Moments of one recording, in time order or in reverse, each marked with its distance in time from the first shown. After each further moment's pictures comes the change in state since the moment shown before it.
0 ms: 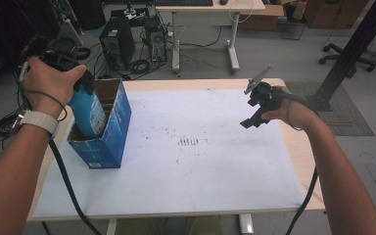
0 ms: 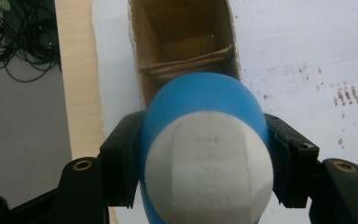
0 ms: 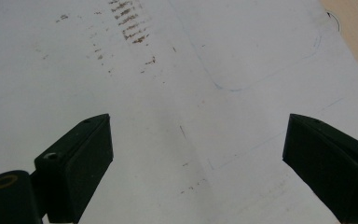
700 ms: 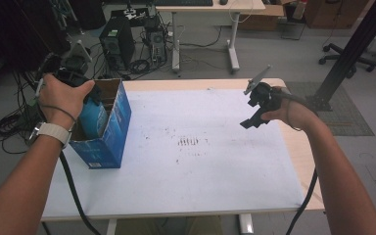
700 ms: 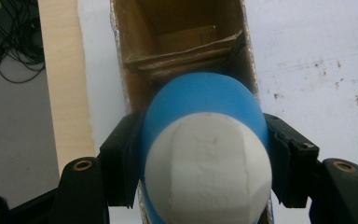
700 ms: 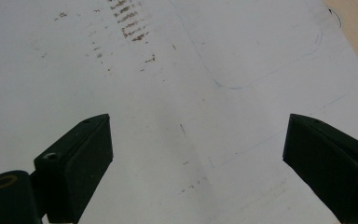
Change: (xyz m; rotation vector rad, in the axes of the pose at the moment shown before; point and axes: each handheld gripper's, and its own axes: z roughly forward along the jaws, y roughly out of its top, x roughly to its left) left arm -0.003 -0.008 0.044 0.002 0.008 0.021; right arm 0.000 0.000 0.001 0.009 0.000 0.005
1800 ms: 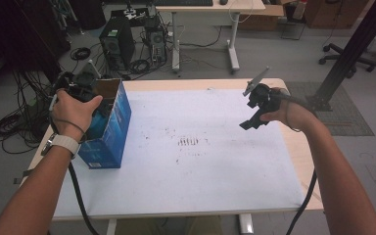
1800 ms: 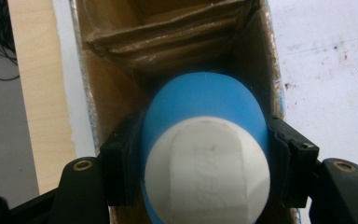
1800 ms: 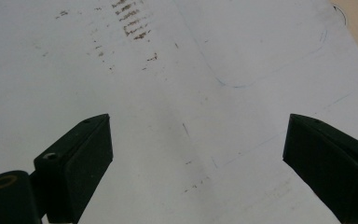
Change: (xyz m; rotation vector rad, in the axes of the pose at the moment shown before) left arm -0.006 -0.013 0.048 0.036 -0.018 0.016; right arm 0.001 -0.001 0.002 0.002 0.005 0.004
